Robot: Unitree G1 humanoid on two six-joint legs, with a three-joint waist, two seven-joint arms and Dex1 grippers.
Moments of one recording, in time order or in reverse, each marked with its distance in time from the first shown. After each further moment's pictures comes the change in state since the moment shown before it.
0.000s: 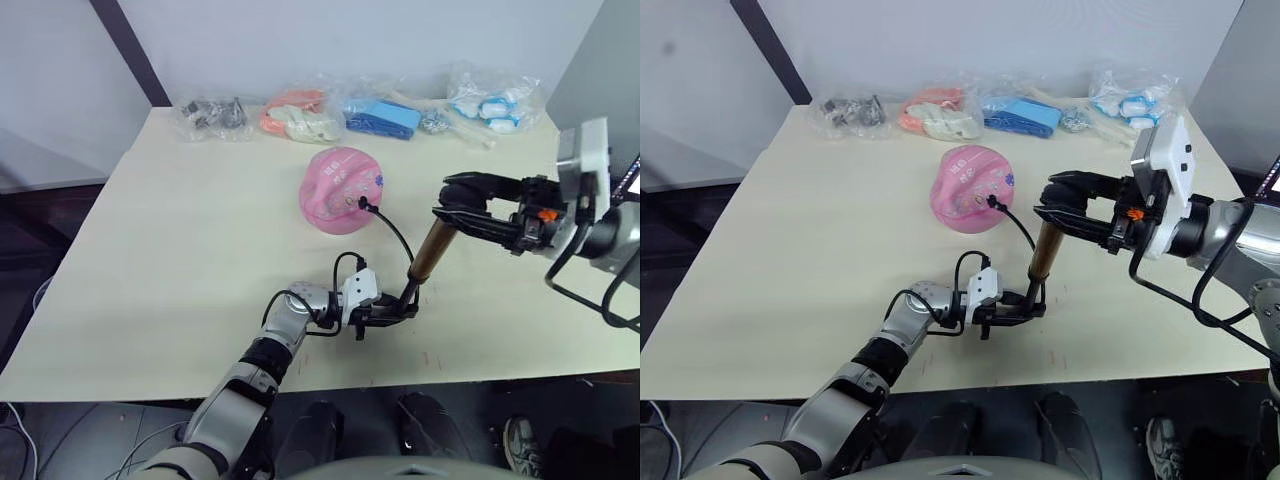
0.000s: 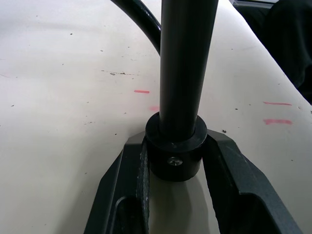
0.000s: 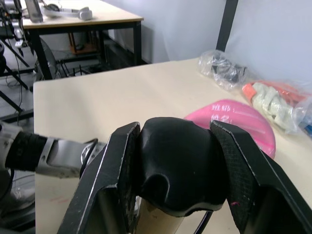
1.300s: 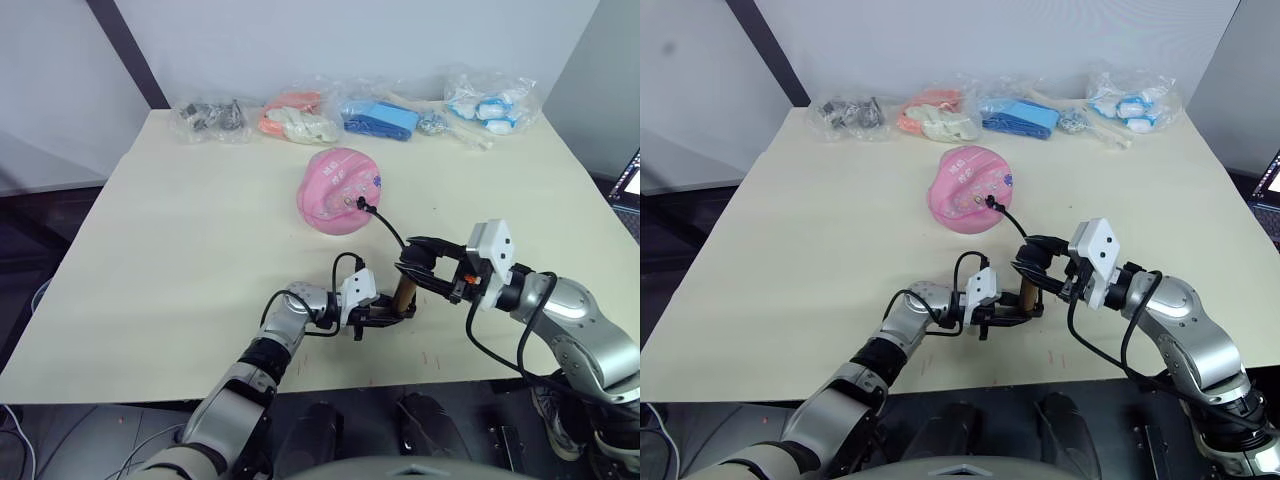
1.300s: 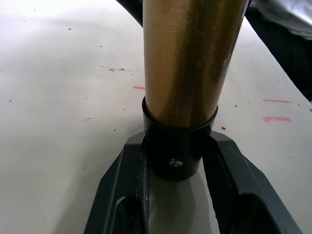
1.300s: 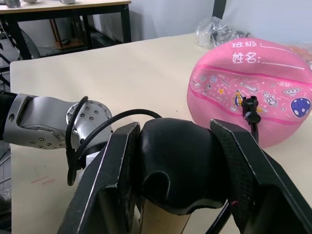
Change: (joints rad) left arm 0.001 0.006 0.002 -0.002 0.001 0.020 0.008; right arm 0.288 0.281 0.315 0.120 -0.486 -0.400 0.044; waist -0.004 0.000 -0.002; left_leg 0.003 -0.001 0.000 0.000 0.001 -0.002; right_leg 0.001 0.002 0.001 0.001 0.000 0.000
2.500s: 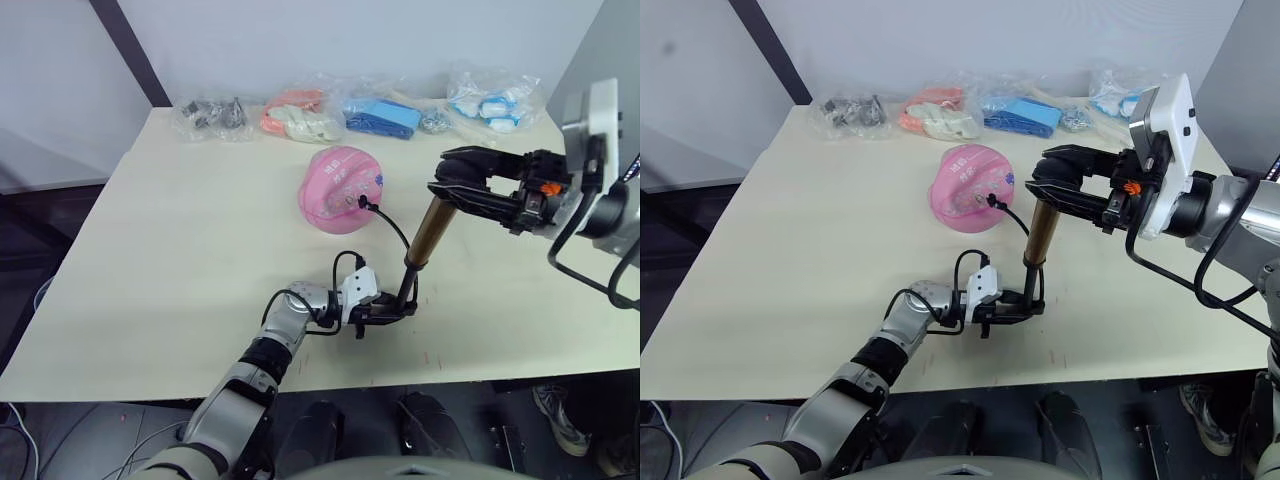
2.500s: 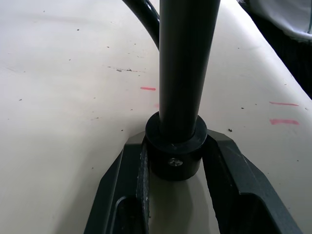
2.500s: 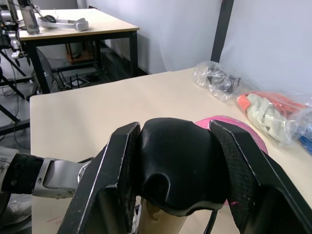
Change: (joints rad) left arm -0.001 -0.005 0.003 -0.007 -0.001 0.008 0.016; right arm -0.390 -0.251 -0.313 -0.143 0.557 0.478 -0.148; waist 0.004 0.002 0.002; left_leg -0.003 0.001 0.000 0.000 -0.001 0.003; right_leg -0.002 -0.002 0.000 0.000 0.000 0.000
